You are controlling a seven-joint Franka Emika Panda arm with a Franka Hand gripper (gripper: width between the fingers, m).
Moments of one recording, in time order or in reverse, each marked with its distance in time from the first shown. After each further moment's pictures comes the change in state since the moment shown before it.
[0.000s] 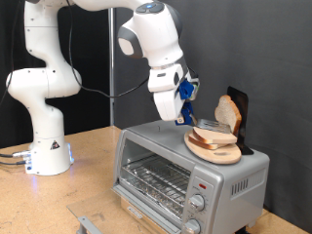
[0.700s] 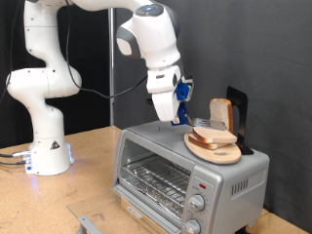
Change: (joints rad) arm 0.000 -0.044 0.002 -0.052 0.004 -0.038 -0.068
